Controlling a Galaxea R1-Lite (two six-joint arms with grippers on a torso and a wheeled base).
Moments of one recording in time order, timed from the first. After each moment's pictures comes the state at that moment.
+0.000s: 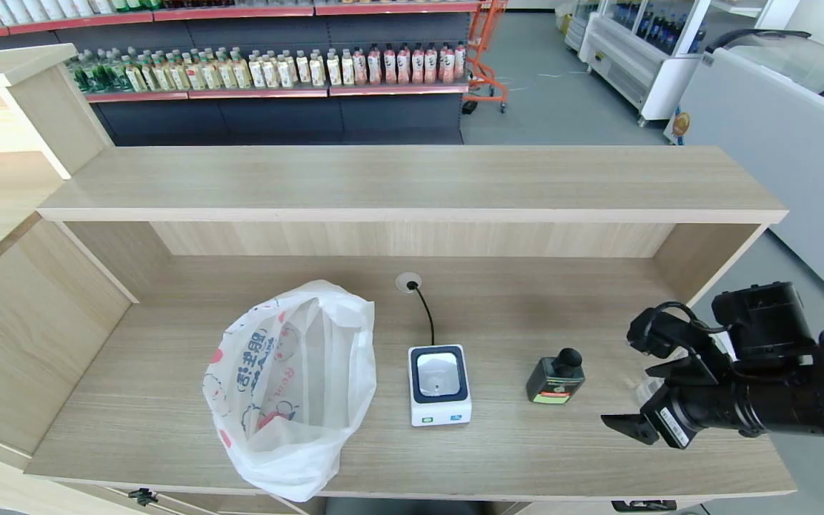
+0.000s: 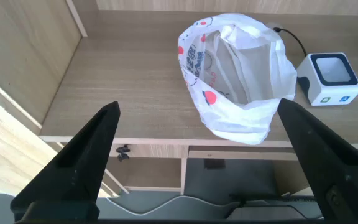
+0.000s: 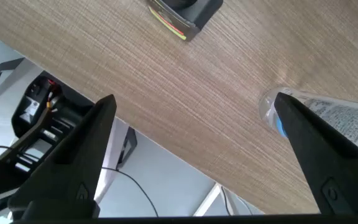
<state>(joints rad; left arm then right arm) 0.00 0.00 0.00 0.00 -0.02 0.00 0.19 1.67 -0.60 -0.30 0.11 -0.48</state>
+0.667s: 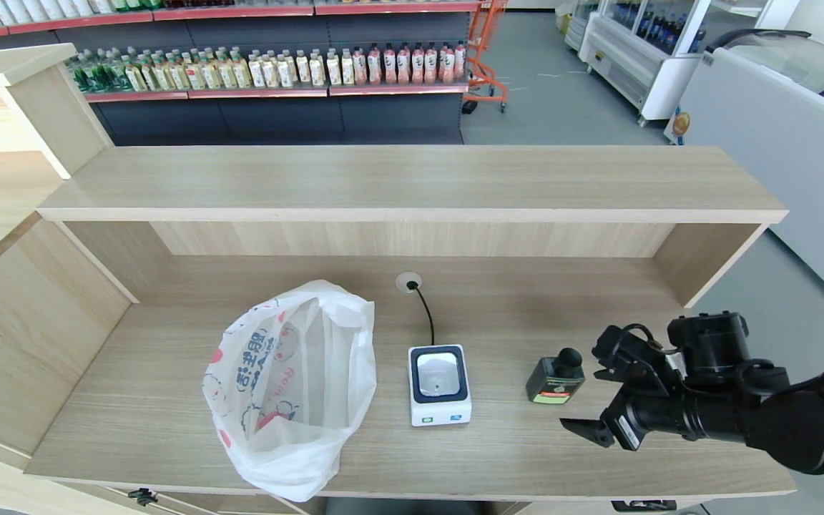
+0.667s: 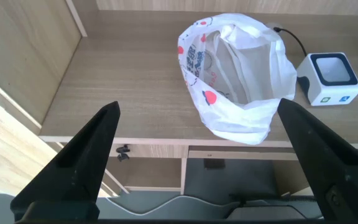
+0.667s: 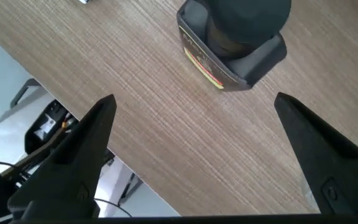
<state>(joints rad) 0.00 0.00 0.00 0.00 -0.02 0.00 0.19 1.92 -0.54 -0.69 0.33 -0.54</state>
